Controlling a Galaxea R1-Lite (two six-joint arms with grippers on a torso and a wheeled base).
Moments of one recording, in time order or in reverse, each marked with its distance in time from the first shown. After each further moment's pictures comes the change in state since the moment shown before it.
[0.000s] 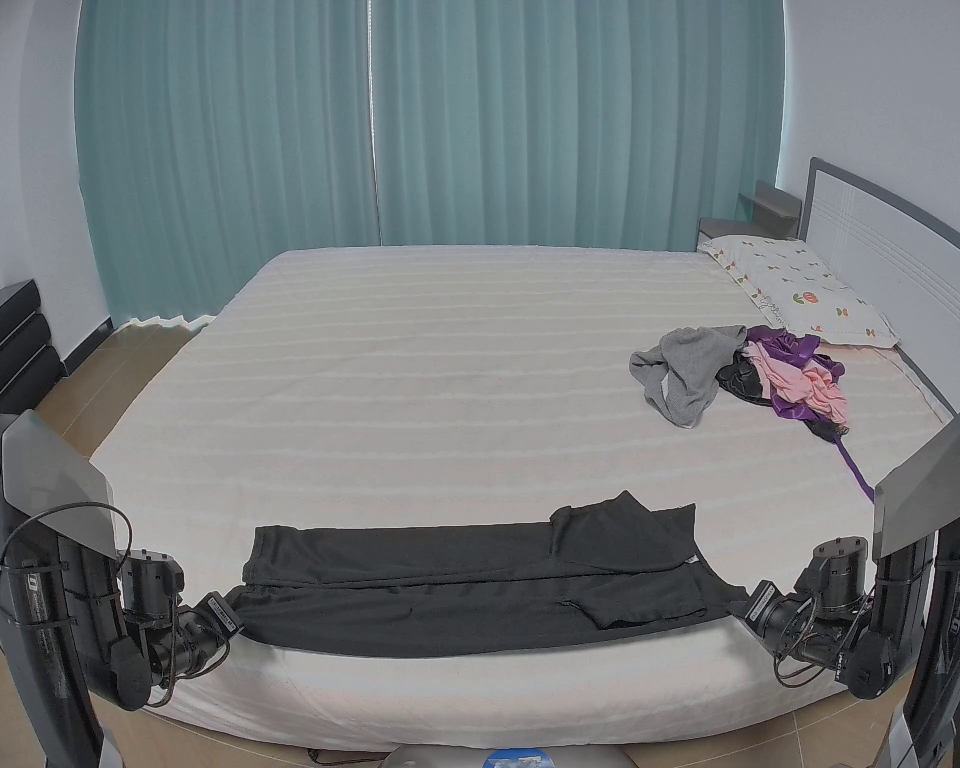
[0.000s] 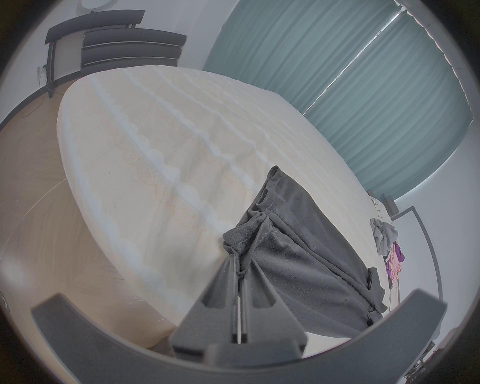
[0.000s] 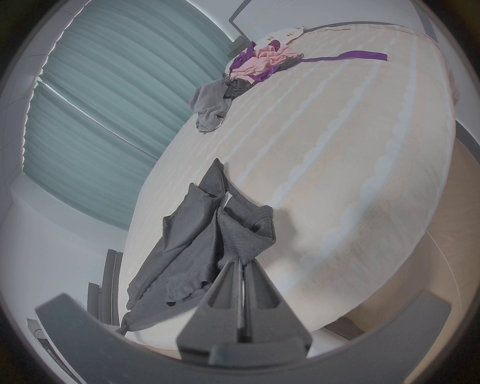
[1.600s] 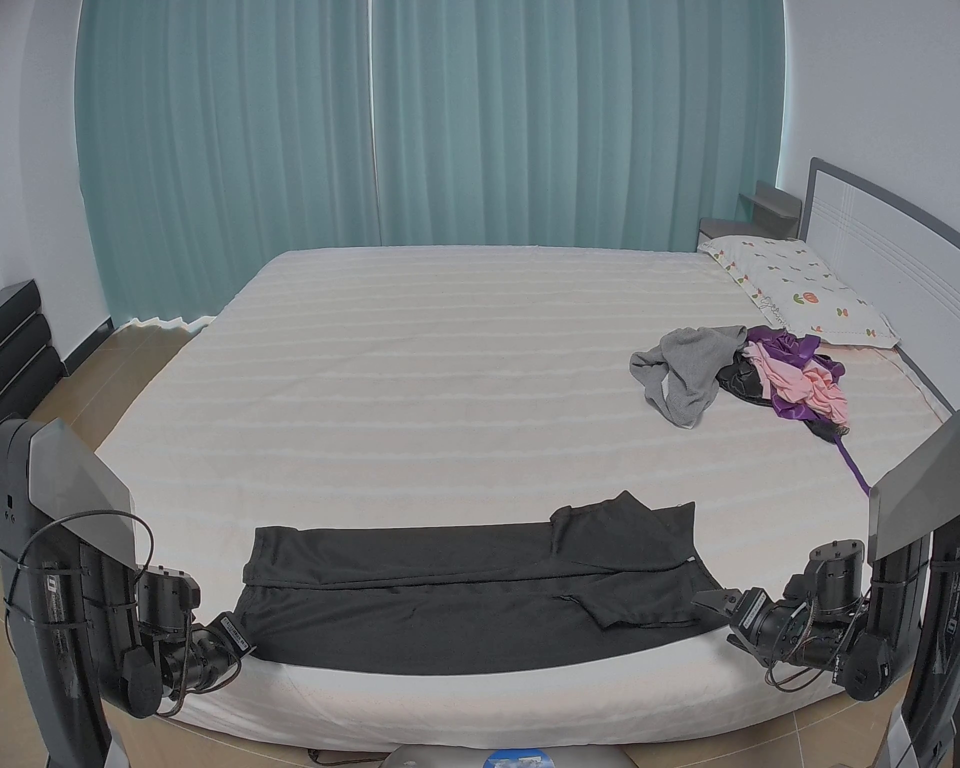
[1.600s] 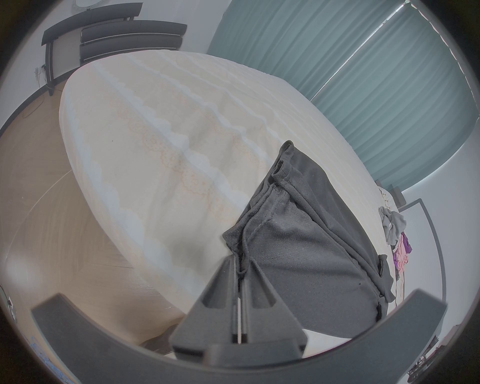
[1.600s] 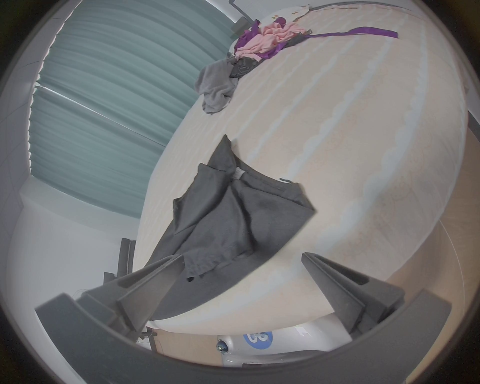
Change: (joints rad) left arm -0.034 0.074 0.015 -0.001 -0.002 -0.012; right arm 0.007 0.018 -0.002 -0.007 0.138 0.023
